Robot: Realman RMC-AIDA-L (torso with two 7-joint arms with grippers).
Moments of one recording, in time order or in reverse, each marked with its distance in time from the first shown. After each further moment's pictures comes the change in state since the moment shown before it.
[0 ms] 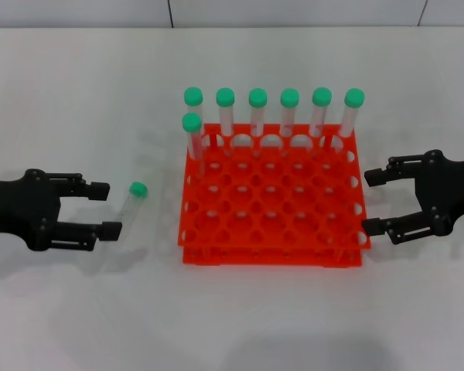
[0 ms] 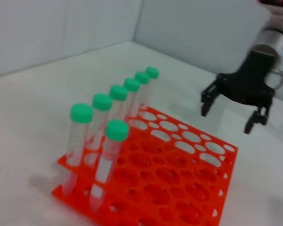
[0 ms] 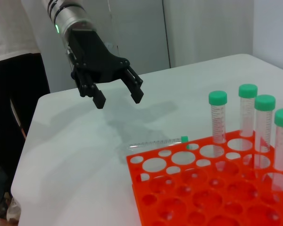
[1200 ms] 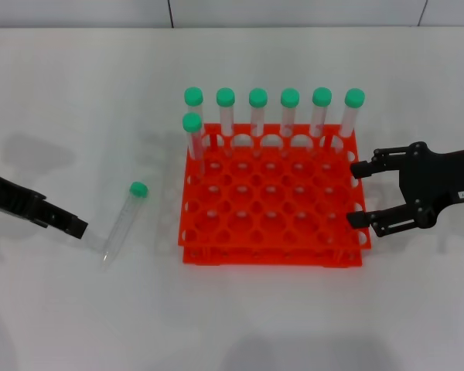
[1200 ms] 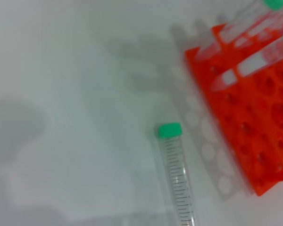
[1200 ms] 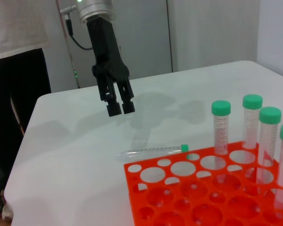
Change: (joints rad) left arm -0.169 -0.039 0.128 0.328 0.489 0.060 -0.937; right arm 0.023 0.020 -0.013 -0.008 0.000 0.029 -0.009
